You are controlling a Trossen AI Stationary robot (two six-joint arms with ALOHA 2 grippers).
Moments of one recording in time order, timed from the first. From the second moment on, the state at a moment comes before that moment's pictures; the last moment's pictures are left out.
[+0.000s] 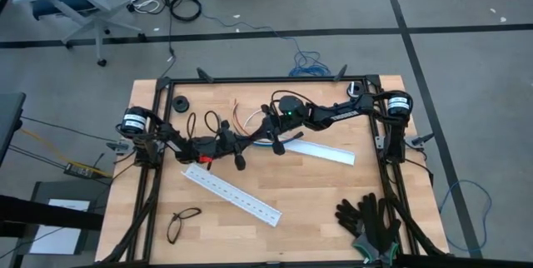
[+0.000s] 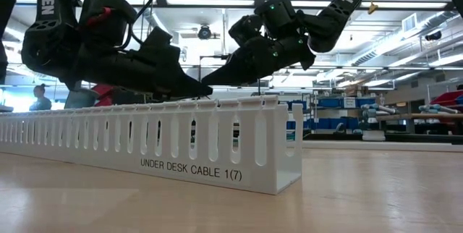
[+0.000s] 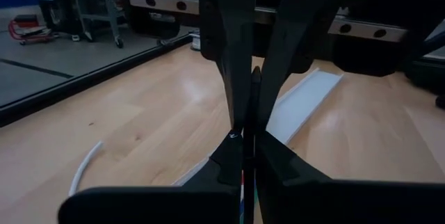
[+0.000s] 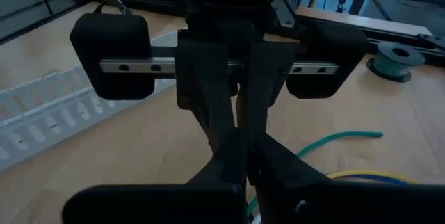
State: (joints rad) left arm -0.04 1.81 0.34 1.36 -0.43 -0.11; right arm -0.24 1.90 1.02 0.56 -0.44 -0.25
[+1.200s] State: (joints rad) left arm -0.04 1.81 0.34 1.26 -0.42 -0.16; right arm -0.38 1.57 0.99 0.59 -0.41 -0.20
